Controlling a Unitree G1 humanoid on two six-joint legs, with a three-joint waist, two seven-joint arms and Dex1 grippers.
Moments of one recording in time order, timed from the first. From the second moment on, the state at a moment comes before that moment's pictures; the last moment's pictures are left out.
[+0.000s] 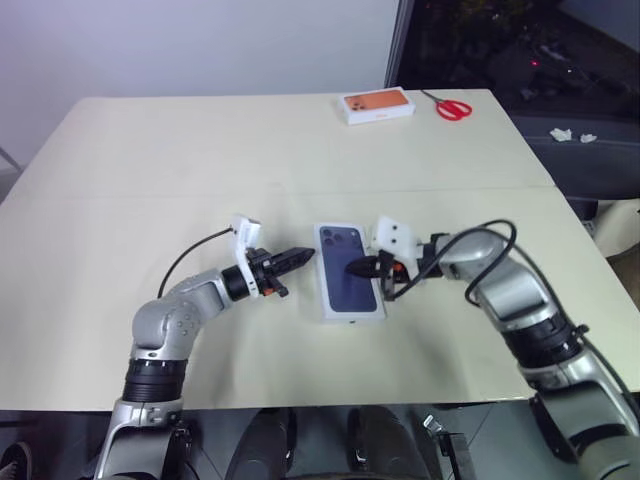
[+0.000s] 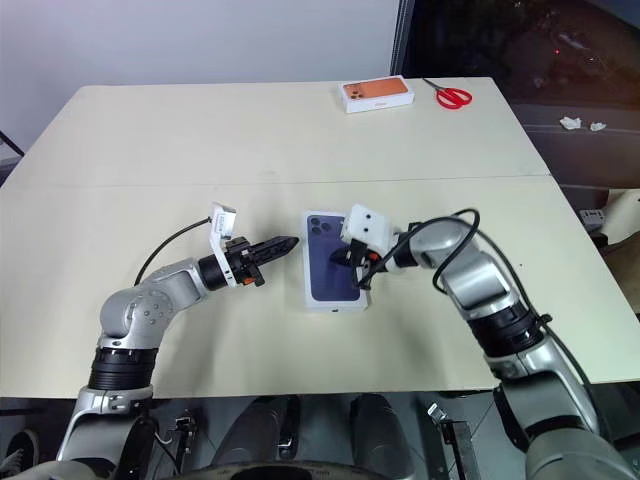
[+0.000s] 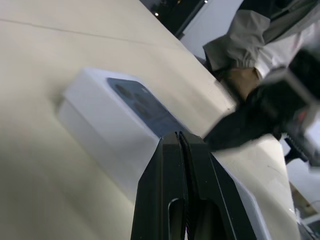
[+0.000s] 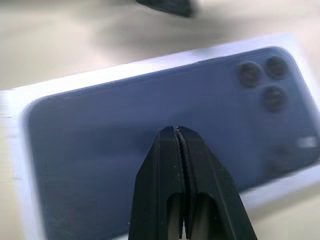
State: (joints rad) left arm -0.37 0.29 0.06 -0.06 -0.69 0.80 -0.73; right arm -0.56 -0.60 0.32 -0.11 0.08 0.52 1.08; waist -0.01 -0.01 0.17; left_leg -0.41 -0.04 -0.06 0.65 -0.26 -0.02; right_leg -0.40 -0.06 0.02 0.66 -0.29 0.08
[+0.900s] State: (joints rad) left arm -0.47 0.24 -0.07 0.14 -0.48 0.60 -0.70; right arm -0.69 -0.50 0.31 0.21 0.00 0.35 0.92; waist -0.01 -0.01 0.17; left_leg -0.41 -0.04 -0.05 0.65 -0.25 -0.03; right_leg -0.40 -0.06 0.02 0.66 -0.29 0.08
